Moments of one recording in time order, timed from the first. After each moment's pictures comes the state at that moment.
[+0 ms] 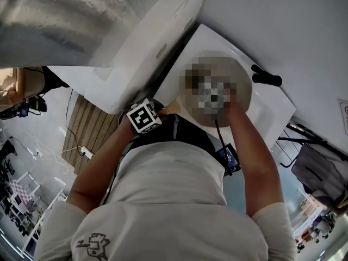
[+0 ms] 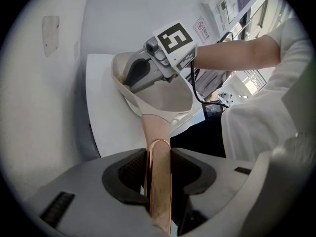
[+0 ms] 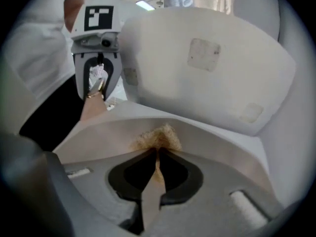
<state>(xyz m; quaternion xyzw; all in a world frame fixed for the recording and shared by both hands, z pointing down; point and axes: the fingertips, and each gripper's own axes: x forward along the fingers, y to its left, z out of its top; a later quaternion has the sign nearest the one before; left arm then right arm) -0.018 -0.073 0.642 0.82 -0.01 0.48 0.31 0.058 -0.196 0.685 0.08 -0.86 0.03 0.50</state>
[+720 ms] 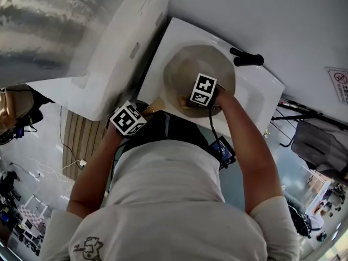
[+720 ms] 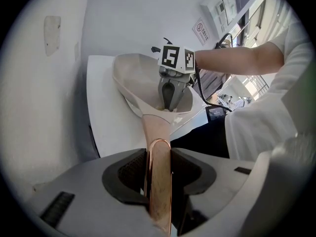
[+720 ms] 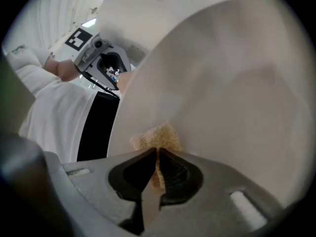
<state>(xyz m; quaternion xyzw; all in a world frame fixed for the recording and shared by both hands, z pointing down) -0.015 -0.072 0.648 0.83 -0.02 0.47 0.31 0.122 -0.068 0.708 -0.04 -0.73 0.42 0.53</state>
